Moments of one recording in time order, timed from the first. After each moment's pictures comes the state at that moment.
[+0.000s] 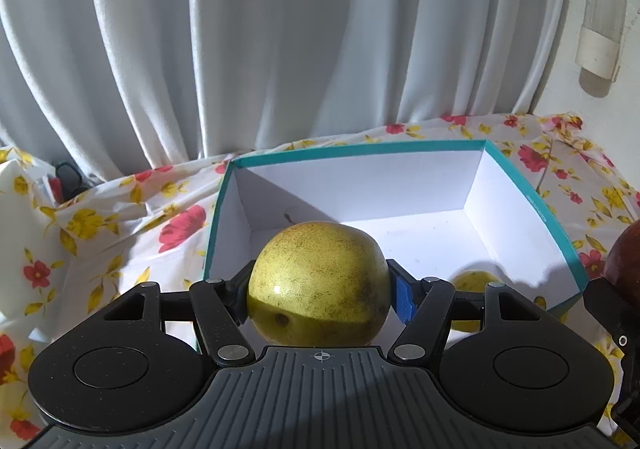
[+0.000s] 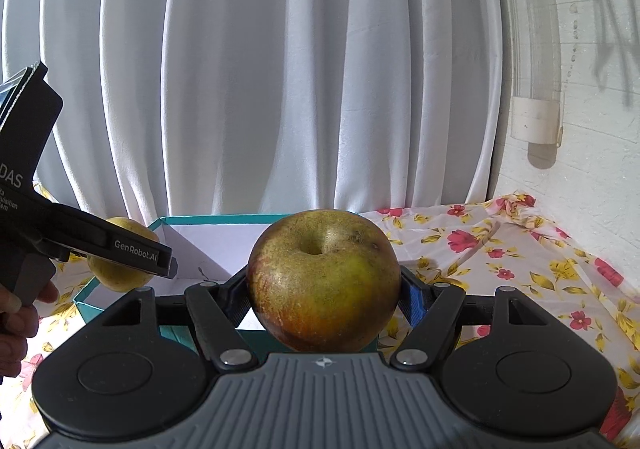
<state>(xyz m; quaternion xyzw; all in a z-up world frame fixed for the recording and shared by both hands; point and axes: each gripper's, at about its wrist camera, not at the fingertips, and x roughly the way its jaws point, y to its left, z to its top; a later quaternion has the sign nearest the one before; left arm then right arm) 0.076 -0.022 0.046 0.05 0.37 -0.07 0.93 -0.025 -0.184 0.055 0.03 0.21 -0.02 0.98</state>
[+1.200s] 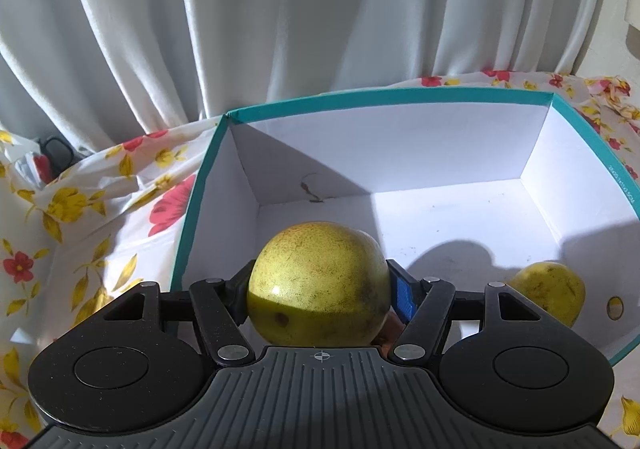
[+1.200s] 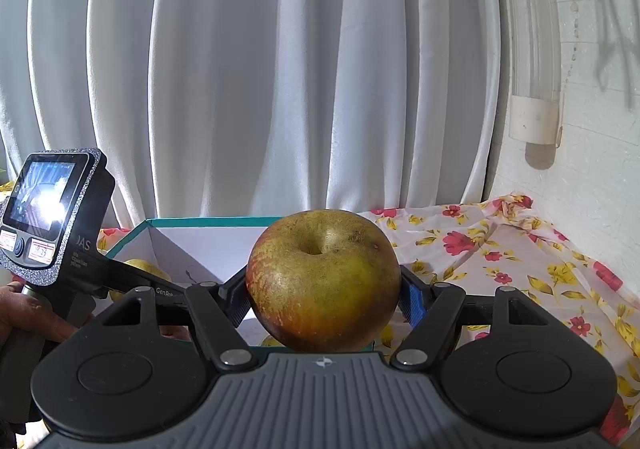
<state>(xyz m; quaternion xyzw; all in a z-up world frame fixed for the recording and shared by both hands) 0.133 -0.025 -0.012 0.07 0.42 -0.03 0.90 -0.018 -0.181 0.059 0.03 0.21 -0.04 0.98</state>
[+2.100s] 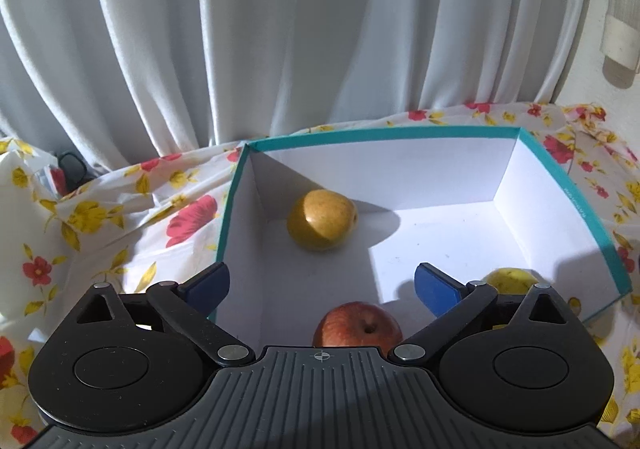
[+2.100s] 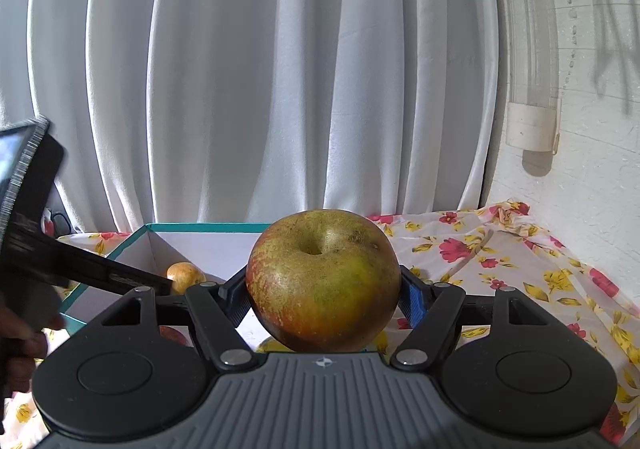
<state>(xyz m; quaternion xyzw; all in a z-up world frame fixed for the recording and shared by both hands) 0.090 -0.010 0.031 0.06 0.38 -0.05 0.92 -0.018 -0.183 0.058 0.02 0.21 -0.04 0.98</state>
